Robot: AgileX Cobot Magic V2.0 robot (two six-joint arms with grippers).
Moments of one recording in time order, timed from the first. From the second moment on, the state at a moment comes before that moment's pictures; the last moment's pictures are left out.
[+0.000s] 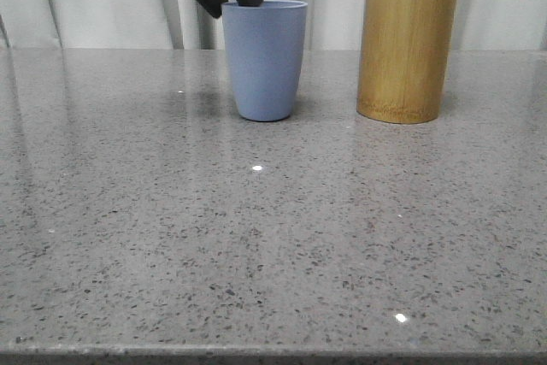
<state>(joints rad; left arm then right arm) -0.49 1.92 -1.90 -0.25 1.07 0.09 0.02 0.68 -0.77 -0.04 0.53 0.15</state>
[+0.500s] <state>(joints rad) -0.40 1.72 -1.87 -0.09 1.11 -0.01 0.02 0.68 -0.77 -0.04 0.53 0.15</state>
